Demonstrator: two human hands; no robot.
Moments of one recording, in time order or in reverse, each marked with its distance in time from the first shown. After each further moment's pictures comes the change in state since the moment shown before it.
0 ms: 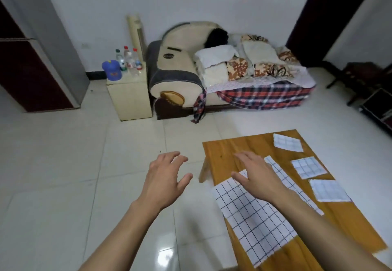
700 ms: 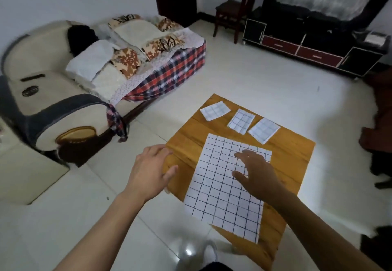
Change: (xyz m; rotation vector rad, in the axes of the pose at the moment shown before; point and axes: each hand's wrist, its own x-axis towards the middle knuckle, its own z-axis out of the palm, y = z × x) left_hand 0.230 0.091 0.074 0.105 -0.309 0.639; right_hand -0.021 0.117 0.027 0.251 0.186 0.720
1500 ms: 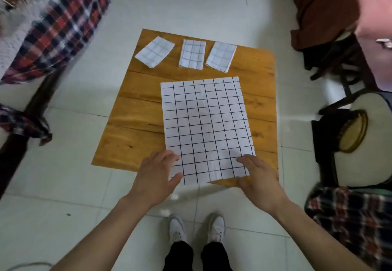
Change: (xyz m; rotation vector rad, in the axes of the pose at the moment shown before) left_hand 0.026 -0.066 0.217 -0.129 -0.449 0.457; right_hand -0.068 0.017 0.218 0.142 0.045 0.516
